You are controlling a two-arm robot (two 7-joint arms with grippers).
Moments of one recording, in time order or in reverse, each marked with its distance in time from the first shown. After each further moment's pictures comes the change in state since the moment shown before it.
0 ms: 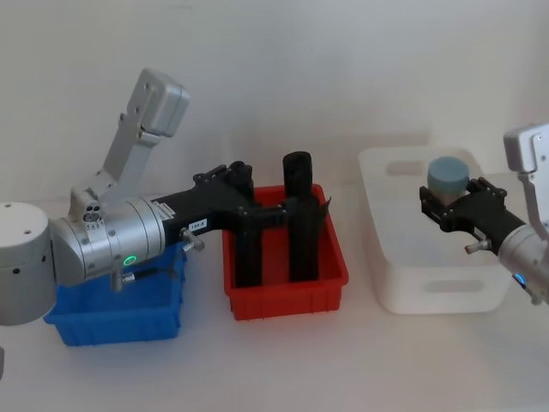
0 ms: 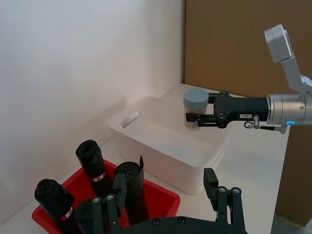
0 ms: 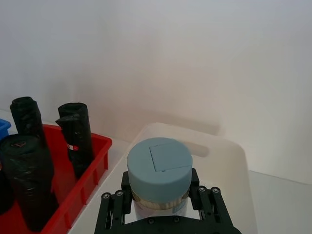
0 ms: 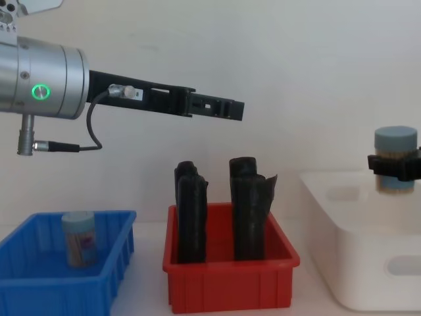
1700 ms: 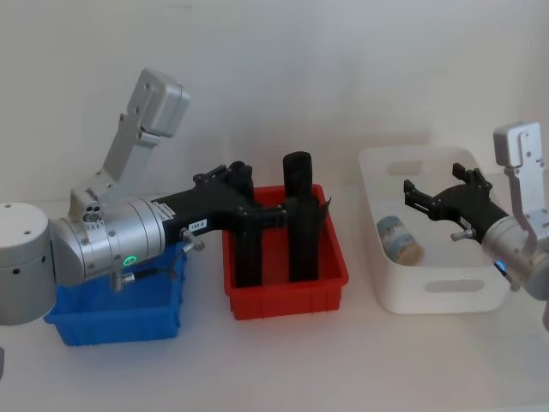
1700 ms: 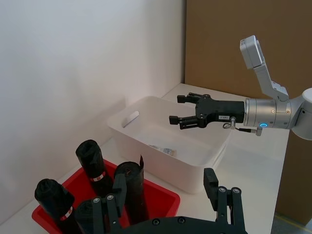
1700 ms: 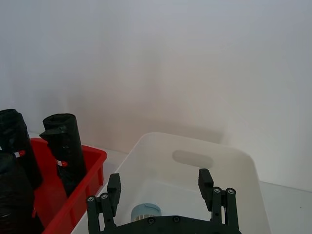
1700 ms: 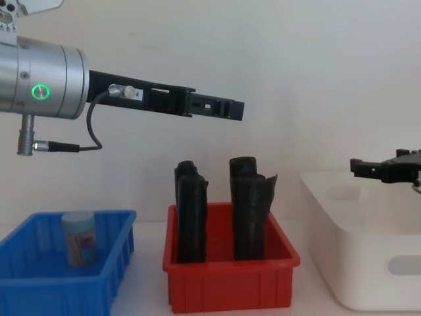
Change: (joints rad) left arm 0.000 0.000 0.000 0.000 0.000 0.000 0.000; right arm 0.141 -0.053 -0.019 0.278 0.019 -0.159 0.025
